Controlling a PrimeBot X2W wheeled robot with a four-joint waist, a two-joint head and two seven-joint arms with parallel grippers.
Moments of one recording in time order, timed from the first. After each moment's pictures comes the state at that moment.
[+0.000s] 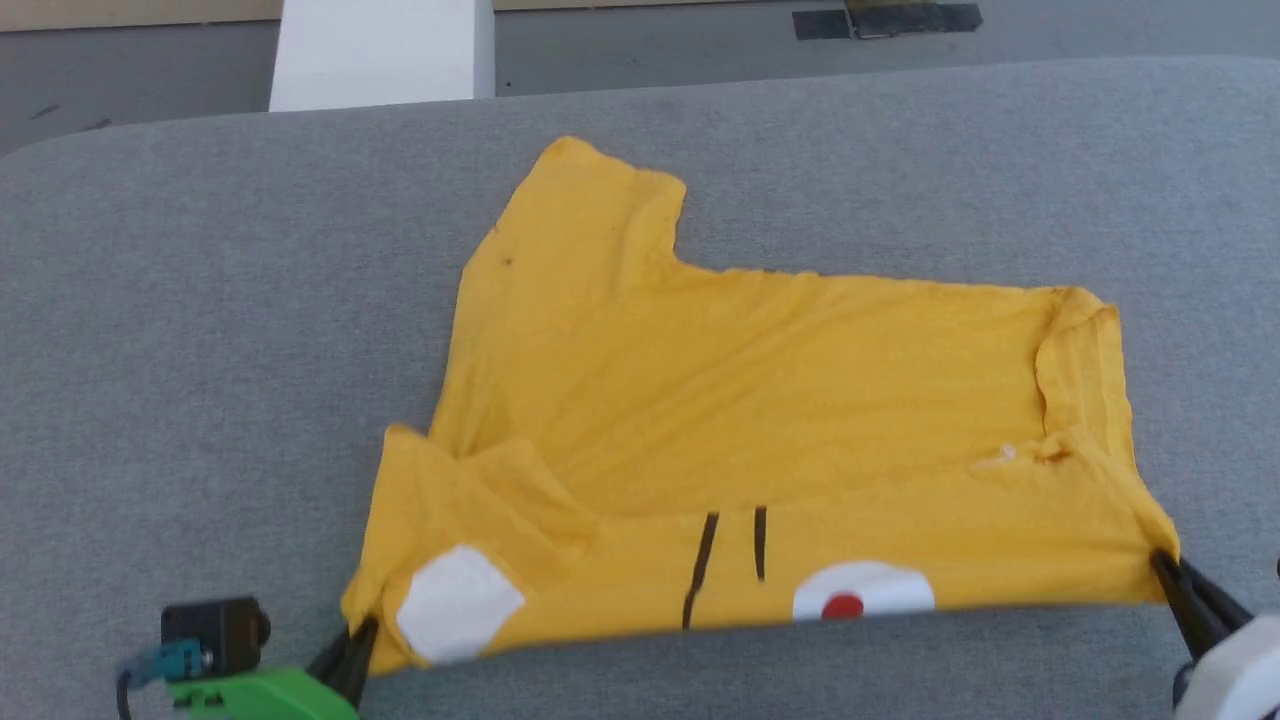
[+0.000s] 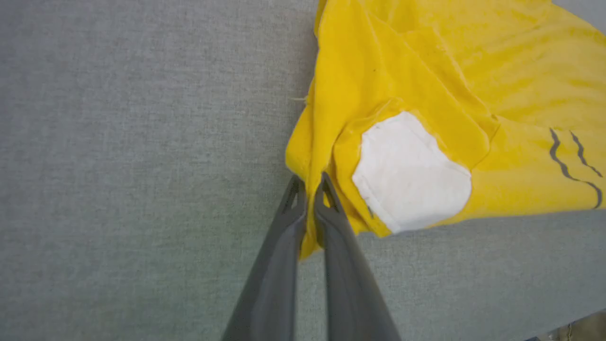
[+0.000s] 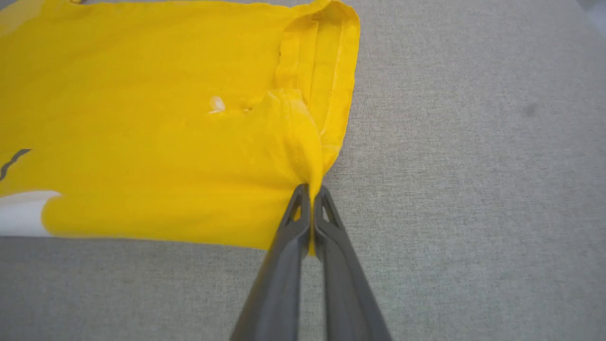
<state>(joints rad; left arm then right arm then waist) 0.20 0.52 -0.29 -0.28 -0.74 0.27 0.28 0.17 -0.30 -0.16 -0.12 0.37 0.13 0.37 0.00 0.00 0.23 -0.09</state>
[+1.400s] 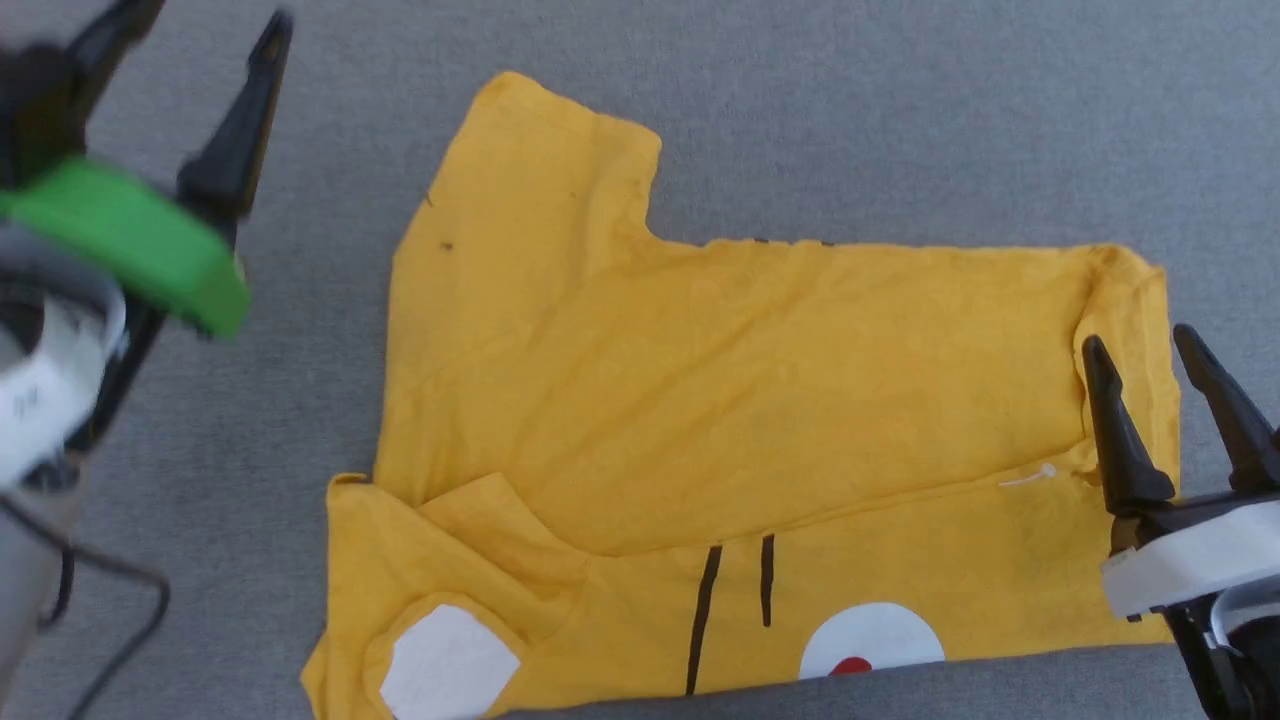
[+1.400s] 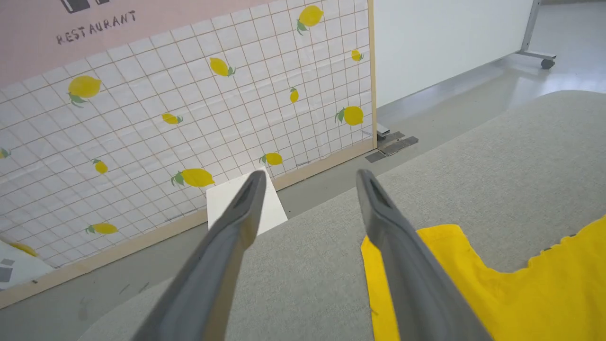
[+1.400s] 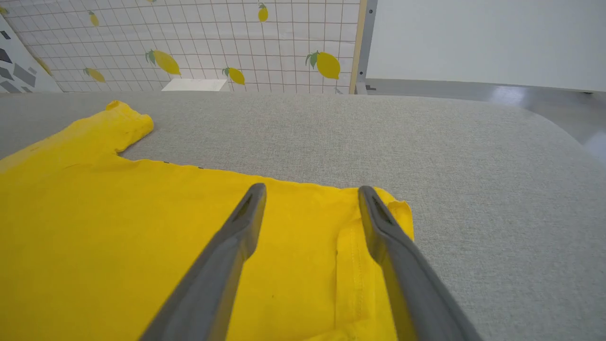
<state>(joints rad) -0.62 0.69 -0.29 -0.23 -0.53 -0.01 0.25 -0.01 -0.18 -0.10 -0.27 0.23 0.13 0.12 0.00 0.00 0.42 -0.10</state>
